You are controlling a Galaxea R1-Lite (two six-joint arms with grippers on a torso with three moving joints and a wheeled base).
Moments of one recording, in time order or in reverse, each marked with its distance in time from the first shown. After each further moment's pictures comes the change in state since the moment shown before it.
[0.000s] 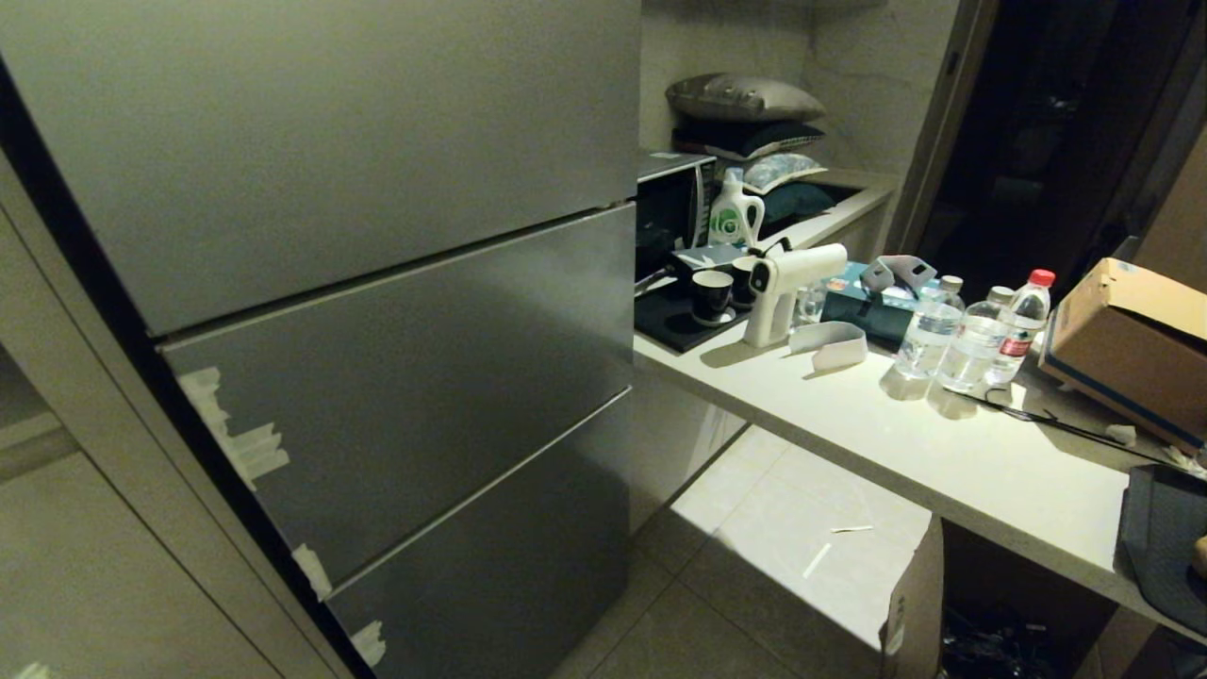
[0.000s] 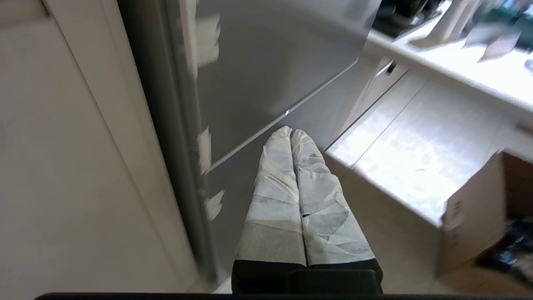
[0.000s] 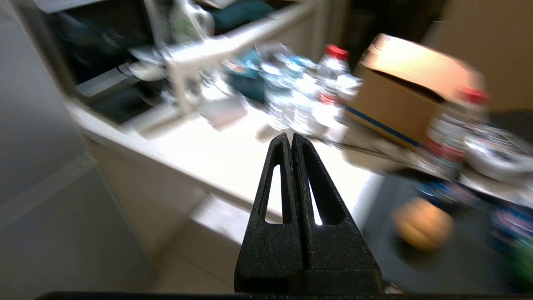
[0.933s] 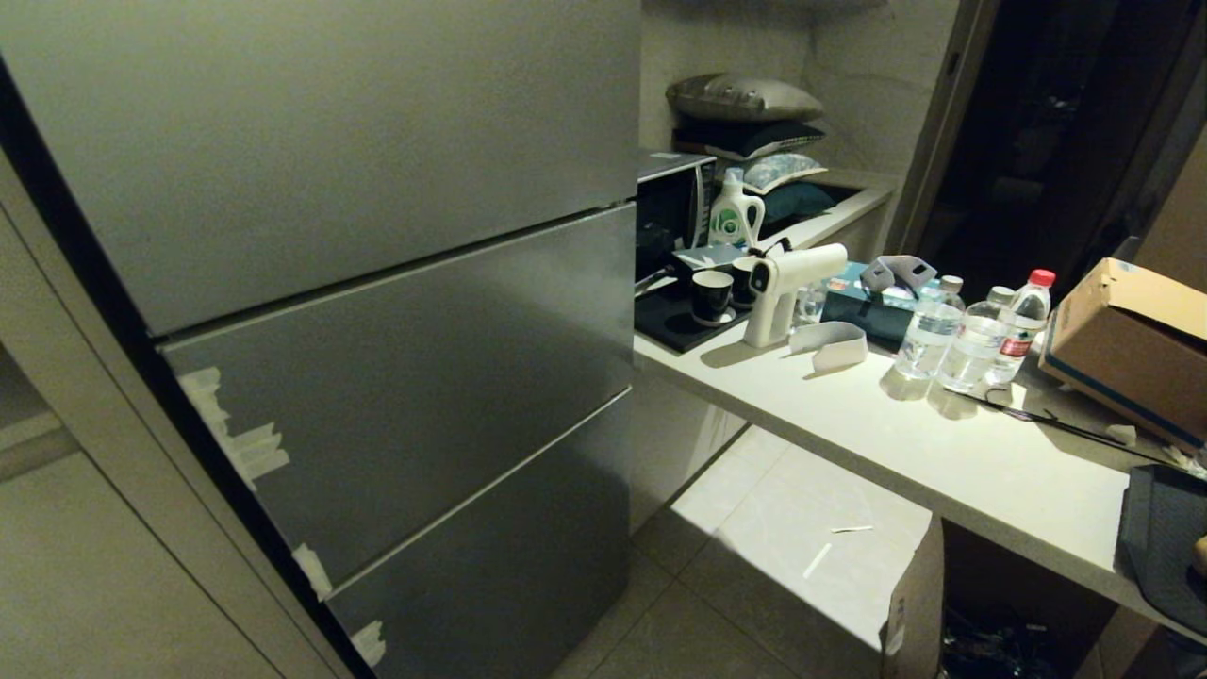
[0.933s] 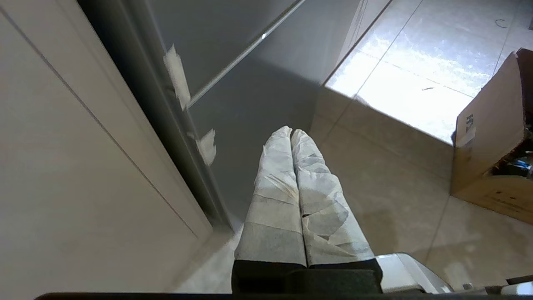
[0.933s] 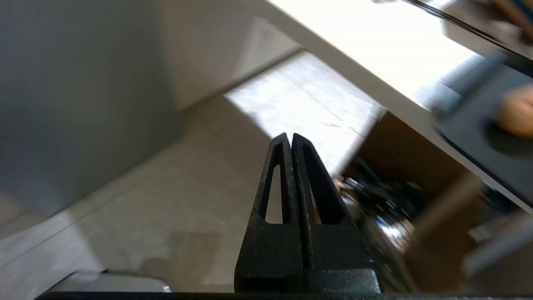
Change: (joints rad) left arm -0.001 -0.078 0.229 0.008 -0.097 0.108; right arm 0.039 -0.411 0.554 0.138 0.267 -0.118
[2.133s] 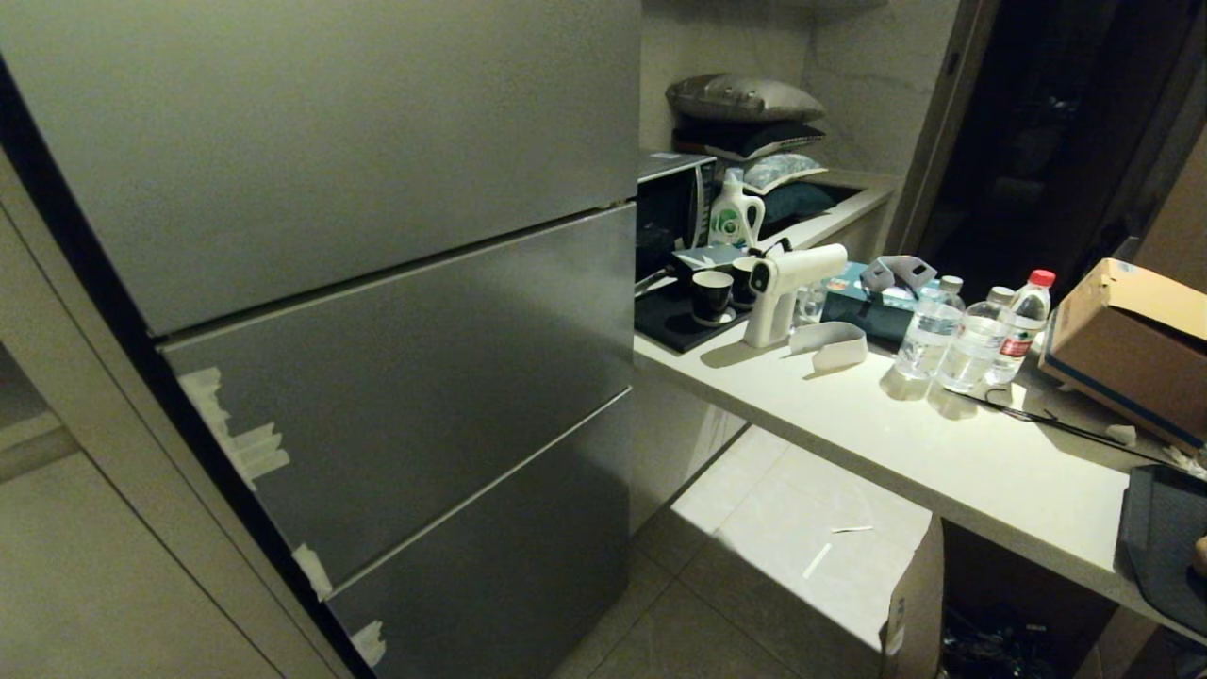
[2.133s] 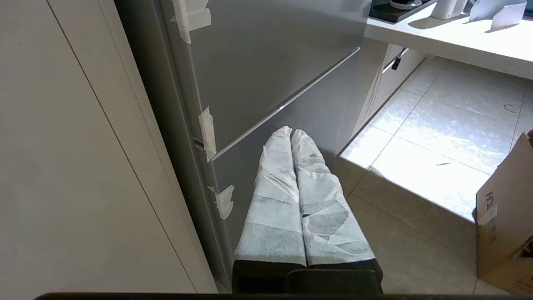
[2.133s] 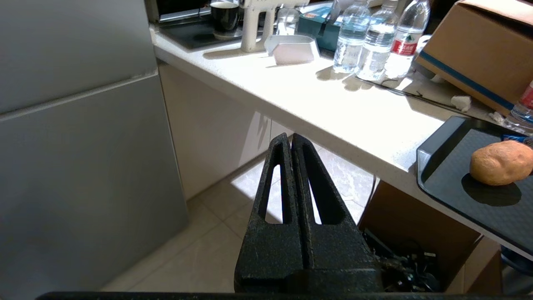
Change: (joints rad) left arm 0.072 -0.277 0.004 0.036 0.005 -0.029; right arm 0.004 -0.262 0.000 -0.047 -0.049 0.094
